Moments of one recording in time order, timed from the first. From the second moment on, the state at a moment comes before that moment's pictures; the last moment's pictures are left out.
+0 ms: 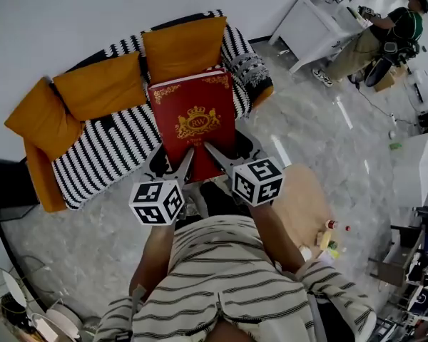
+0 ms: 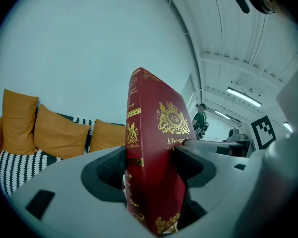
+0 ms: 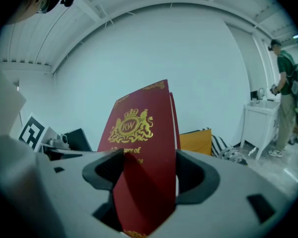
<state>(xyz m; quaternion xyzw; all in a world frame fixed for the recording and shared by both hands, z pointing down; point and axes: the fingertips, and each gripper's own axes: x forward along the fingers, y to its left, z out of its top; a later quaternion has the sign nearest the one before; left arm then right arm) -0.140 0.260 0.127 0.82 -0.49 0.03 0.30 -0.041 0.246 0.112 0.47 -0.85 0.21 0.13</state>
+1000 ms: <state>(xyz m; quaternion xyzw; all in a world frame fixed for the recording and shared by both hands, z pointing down) -0.086 0.079 0.178 0.78 -0.53 0.09 0.33 0.012 0.056 0.174 0.42 -0.86 0.28 0.13</state>
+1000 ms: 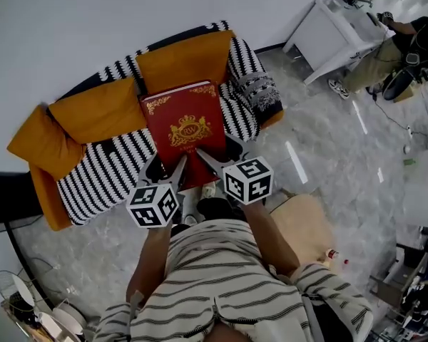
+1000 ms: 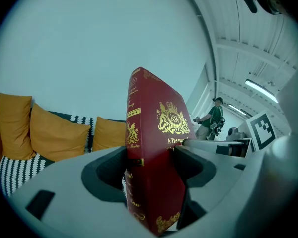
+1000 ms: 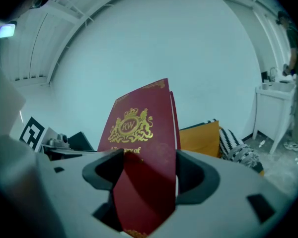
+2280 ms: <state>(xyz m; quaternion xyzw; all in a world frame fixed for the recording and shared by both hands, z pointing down) -0.116 -0.050 0.319 0.74 -0.51 0.13 0.42 -0.018 -0.075 0.315 0.40 -0.82 0.36 0.20</state>
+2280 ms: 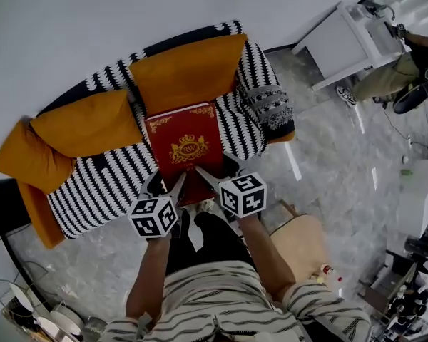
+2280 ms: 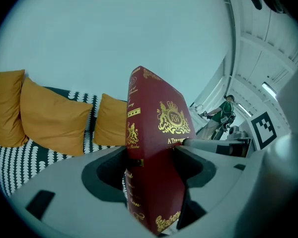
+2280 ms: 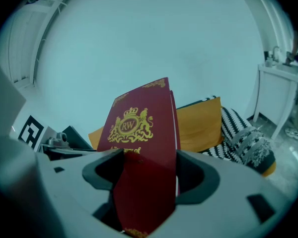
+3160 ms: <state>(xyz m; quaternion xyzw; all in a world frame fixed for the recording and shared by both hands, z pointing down) -0.127 -0.075 0.476 0.71 -0.49 0.16 0.48 -0.028 -0.100 0.473 0.40 -0.78 0.40 0.25</state>
